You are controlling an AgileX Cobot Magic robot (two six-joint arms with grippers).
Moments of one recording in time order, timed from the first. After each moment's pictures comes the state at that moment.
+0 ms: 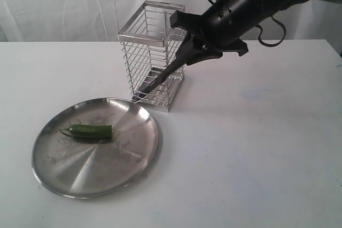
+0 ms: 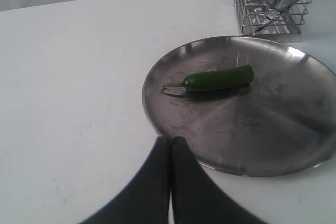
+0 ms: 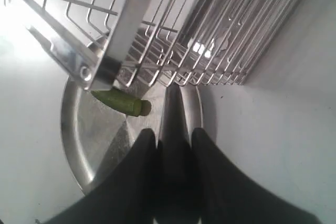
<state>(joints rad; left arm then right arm) -0.05 0.07 0.02 -0.26 0.30 0.31 0.31 1.89 -1.60 0.68 0.94 -0.22</state>
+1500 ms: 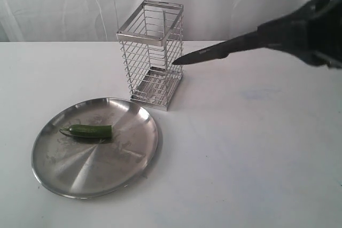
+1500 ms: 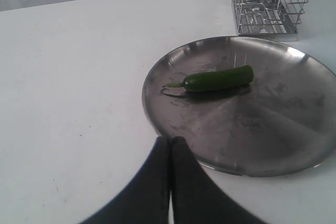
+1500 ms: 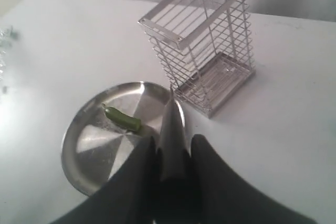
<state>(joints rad) -0.05 0.07 0.02 -0.26 0.30 0.31 0.36 0.88 -0.90 0.54 0.62 -0.35</state>
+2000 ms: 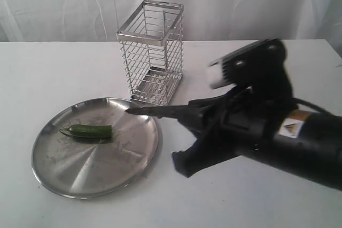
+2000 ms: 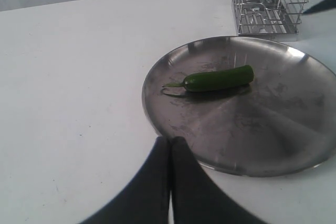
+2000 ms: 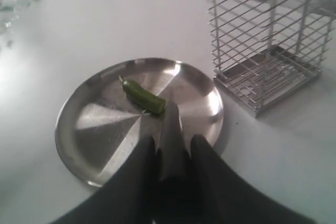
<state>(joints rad) -0.05 0.07 0.02 -0.26 0.30 0.31 0.84 1.12 -0.56 0.54 -0.09 -0.45</state>
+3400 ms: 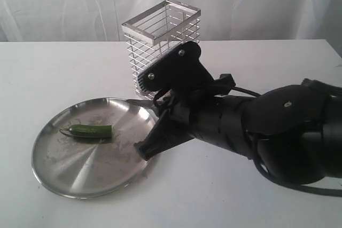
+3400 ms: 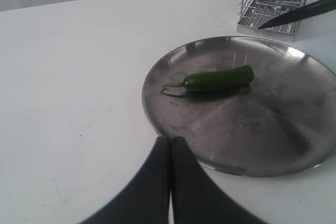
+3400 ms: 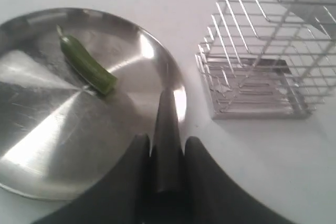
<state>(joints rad) -0.05 0.07 0.02 -0.26 0.30 0.31 0.91 1.46 -0.78 1.45 -0.24 -1.51</state>
